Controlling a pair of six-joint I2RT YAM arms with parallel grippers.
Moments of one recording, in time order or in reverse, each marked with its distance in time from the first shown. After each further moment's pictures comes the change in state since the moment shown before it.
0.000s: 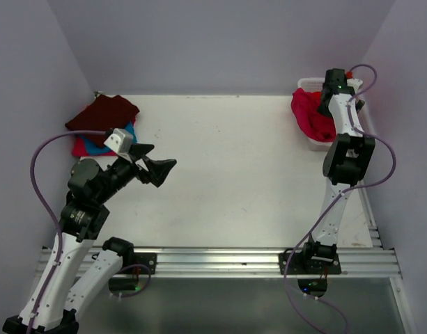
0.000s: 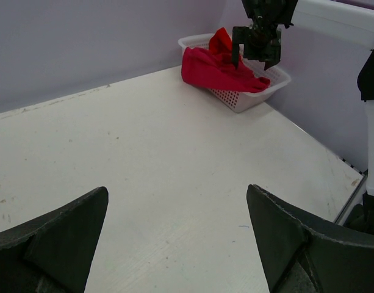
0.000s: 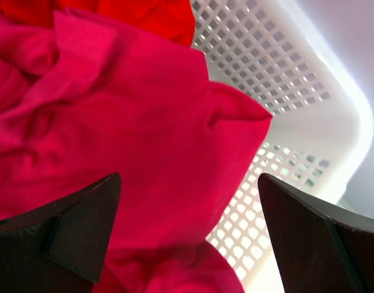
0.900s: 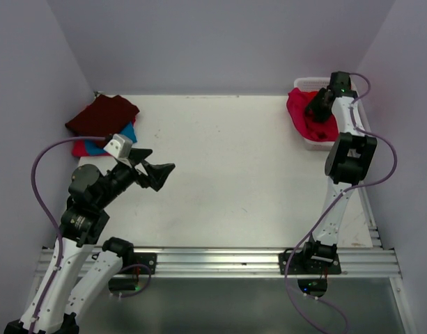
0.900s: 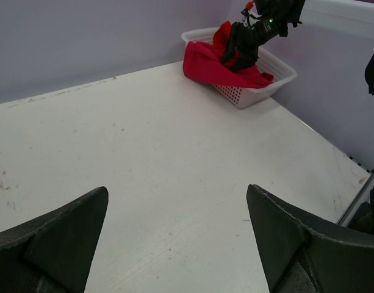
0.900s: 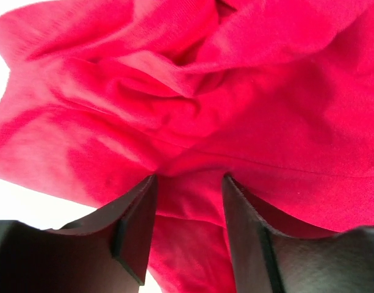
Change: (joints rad) left arm 0.000 -0.062 -0.050 -0.021 -0.030 0.004; right arm -0.060 0.040 0.002 0.101 -0.723 0.118
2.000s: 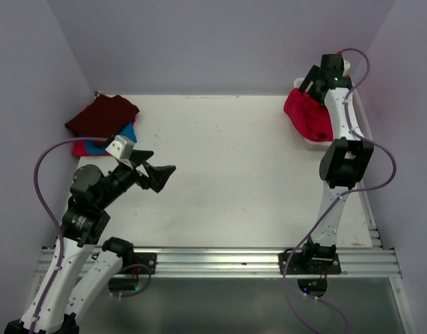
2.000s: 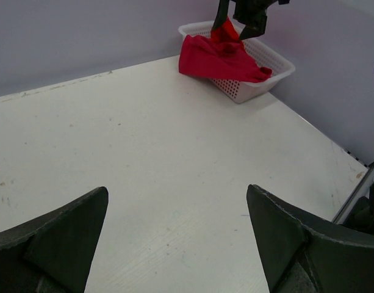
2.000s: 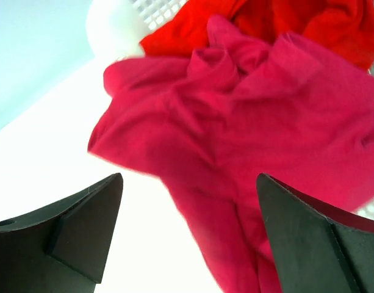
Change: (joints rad) left arm 0.000 -0.004 -0.018 -0.003 0.014 0.000; right arm 0.111 -0.136 0.051 -0.023 0.290 -0.072
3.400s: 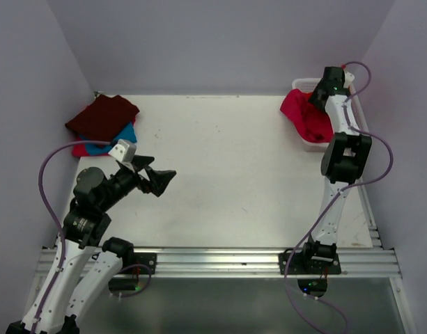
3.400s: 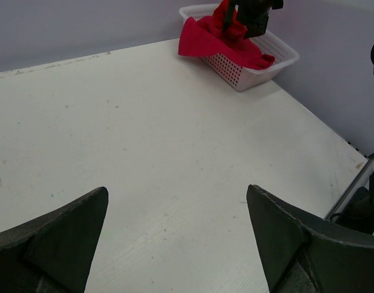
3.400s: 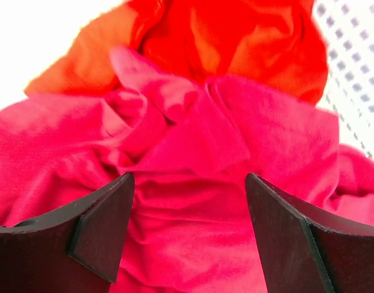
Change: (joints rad) left arm 0.000 -0.026 -0.036 -0.037 -0.001 -0.008; right arm -0.058 0.144 -0.056 0.153 0.130 -0.026
